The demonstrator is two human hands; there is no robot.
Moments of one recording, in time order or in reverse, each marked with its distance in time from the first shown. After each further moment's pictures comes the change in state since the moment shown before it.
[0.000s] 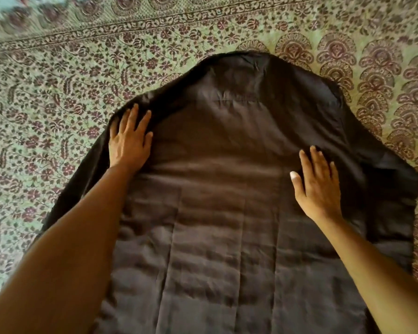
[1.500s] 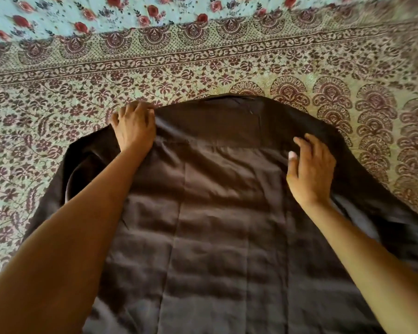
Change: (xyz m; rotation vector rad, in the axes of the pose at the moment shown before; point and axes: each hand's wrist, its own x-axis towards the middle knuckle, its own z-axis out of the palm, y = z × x) left_hand 0.143 0.038 -0.009 -0.247 0.195 -0.228; right_hand 0.135 -0.041 -0.015 0.089 0.294 0.068
